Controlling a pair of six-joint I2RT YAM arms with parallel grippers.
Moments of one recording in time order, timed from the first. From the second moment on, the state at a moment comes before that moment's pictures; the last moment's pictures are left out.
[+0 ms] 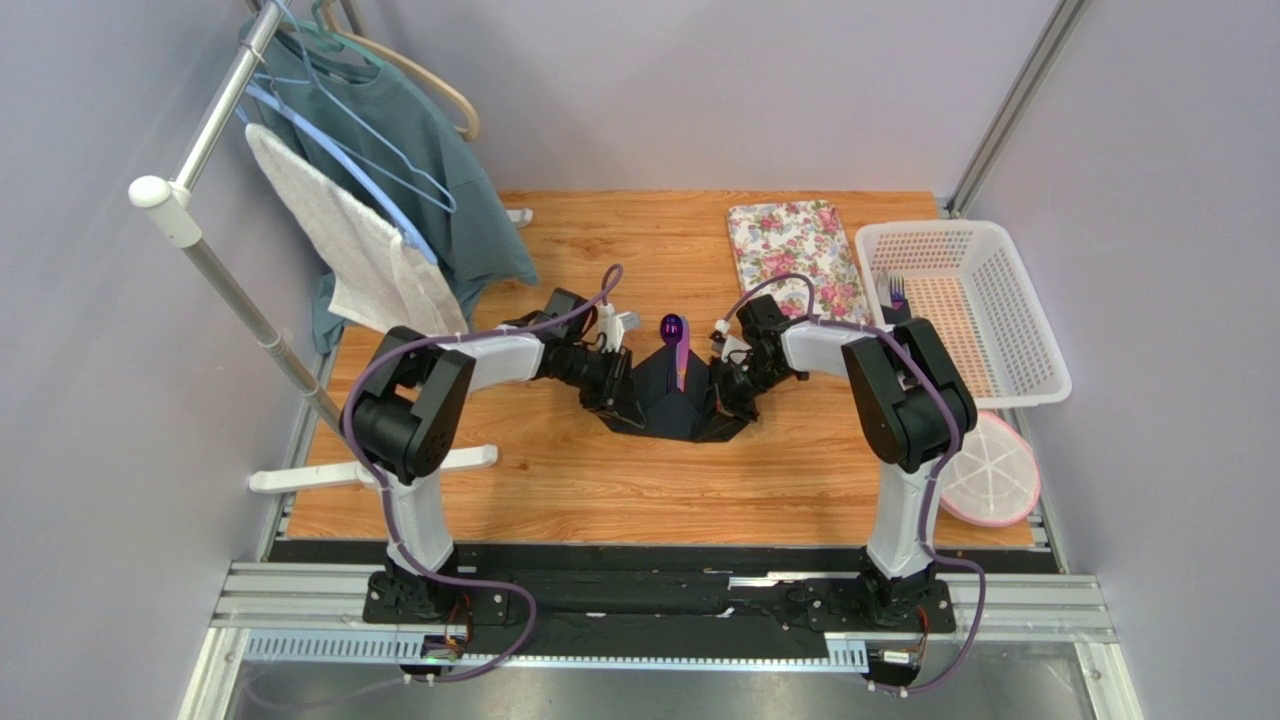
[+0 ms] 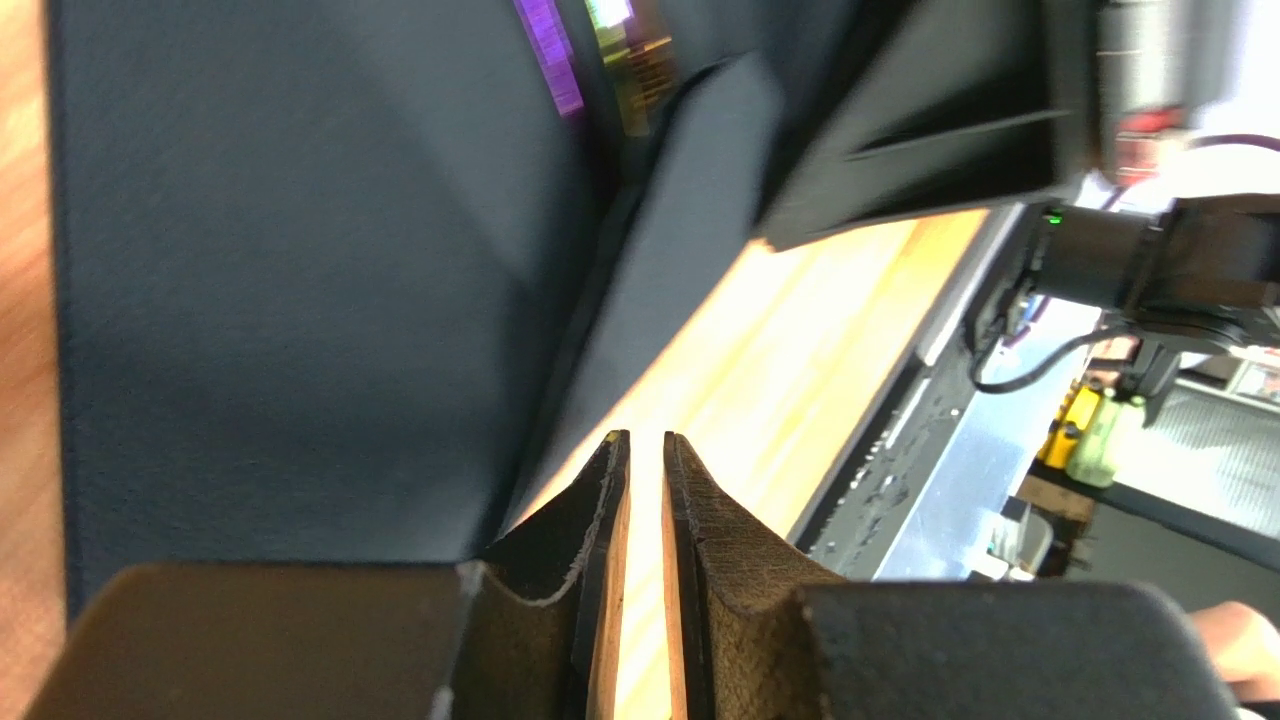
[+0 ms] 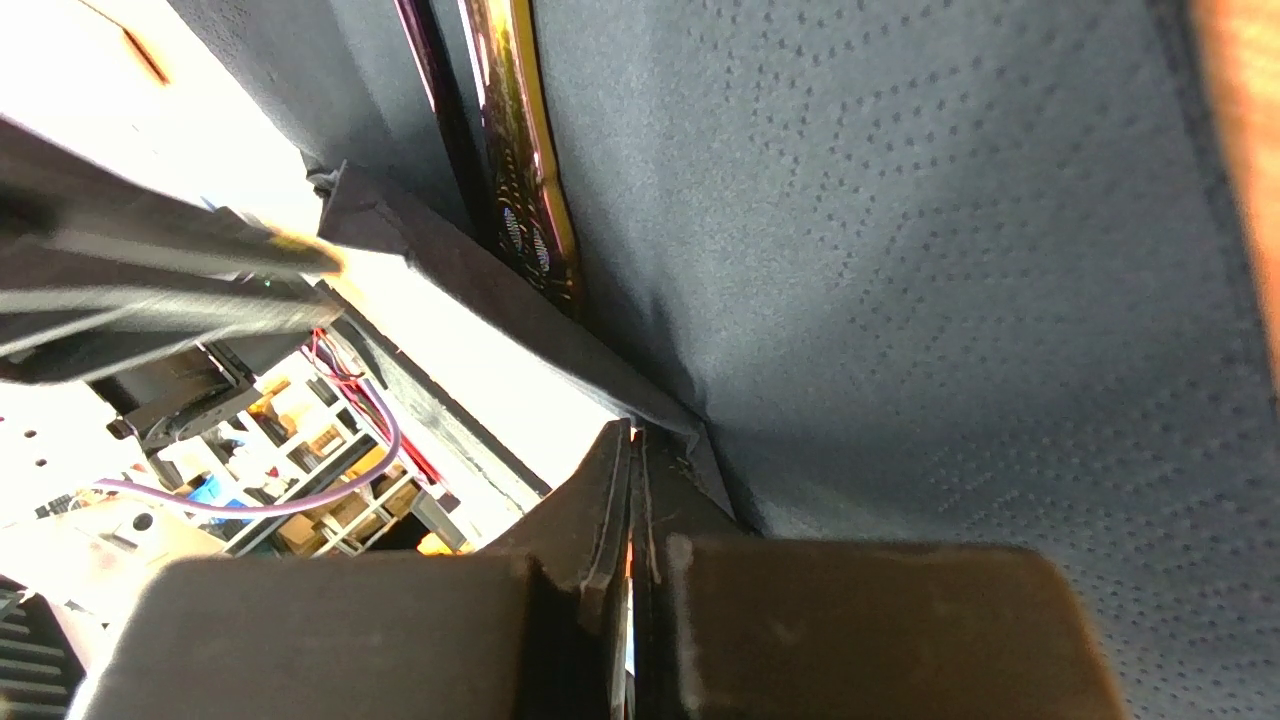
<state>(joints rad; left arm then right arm) -0.47 1.89 1.05 -0.26 0.79 -0.28 0.39 1.96 1.11 -0.51 -0.73 0.45</state>
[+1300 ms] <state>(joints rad) -0.48 1.96 1.09 -0.24 0.75 -0.33 0.33 1.96 1.11 -0.58 -0.74 0.40</state>
